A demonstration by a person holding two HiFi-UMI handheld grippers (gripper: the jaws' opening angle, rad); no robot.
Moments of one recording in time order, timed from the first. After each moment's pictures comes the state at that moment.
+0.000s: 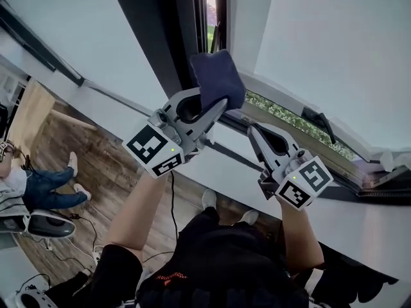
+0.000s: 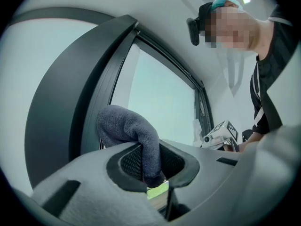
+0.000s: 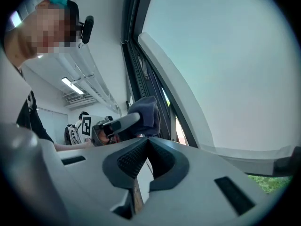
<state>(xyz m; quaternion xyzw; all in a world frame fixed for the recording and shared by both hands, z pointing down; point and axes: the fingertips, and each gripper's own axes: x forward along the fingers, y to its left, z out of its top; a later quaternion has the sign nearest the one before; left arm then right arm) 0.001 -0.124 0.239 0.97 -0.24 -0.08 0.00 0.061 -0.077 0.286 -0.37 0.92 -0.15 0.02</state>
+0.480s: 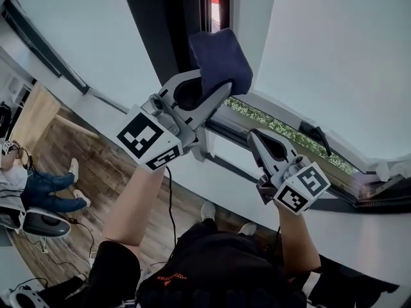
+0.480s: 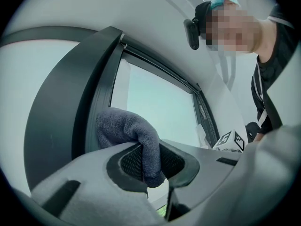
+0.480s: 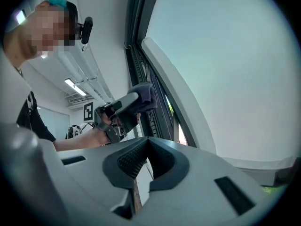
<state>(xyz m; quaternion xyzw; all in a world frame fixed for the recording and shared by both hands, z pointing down) -0.003 -0.127 0.149 0.96 -0.25 -0.10 -0.09 0.059 -0.077 0.261 -0.36 0.92 -0.12 0.04</state>
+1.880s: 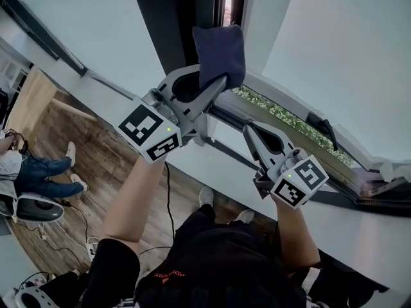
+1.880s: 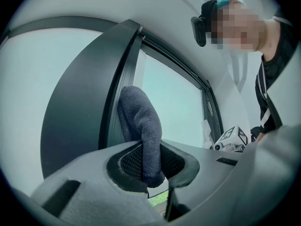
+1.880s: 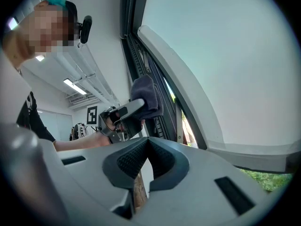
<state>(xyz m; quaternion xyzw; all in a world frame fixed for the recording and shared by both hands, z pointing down) -0.024 -0.152 0.213 0.96 -0.28 -0.08 -0.02 0.037 -0.085 0.297 -0.34 0.93 -0.16 0.01</state>
